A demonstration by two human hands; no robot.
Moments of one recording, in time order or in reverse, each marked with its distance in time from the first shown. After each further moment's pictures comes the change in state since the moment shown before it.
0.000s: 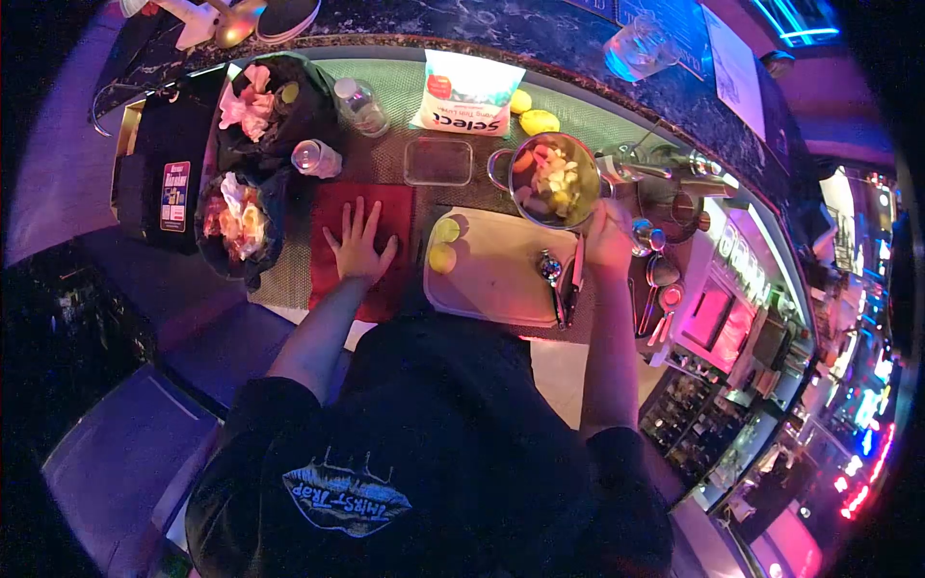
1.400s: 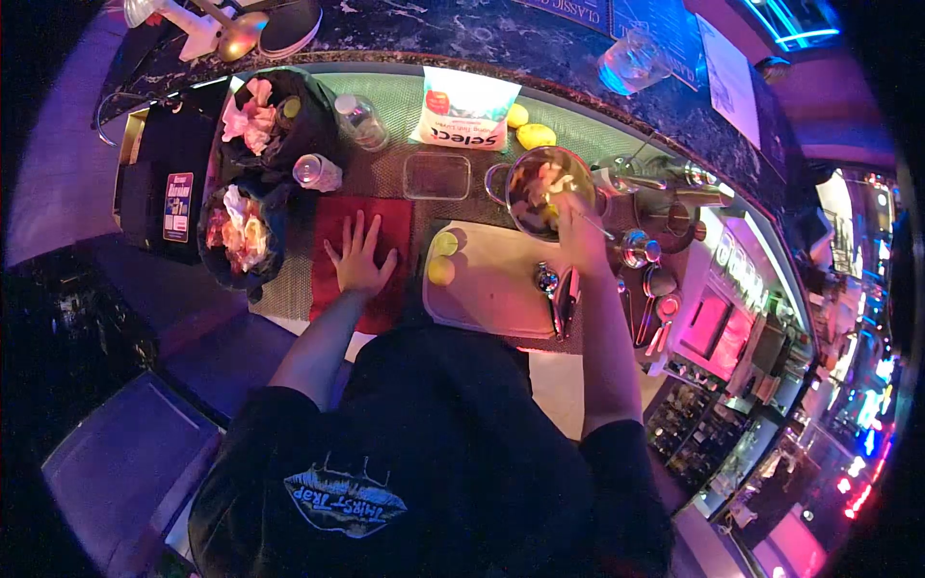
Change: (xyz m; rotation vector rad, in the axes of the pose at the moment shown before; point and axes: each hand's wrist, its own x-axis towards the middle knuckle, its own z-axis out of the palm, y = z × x) left_hand 0.003 0.006 -0.001 -0.034 0.024 0.009; right_hand 0.028 -0.035 0.009 0.222 -0.151 0.048
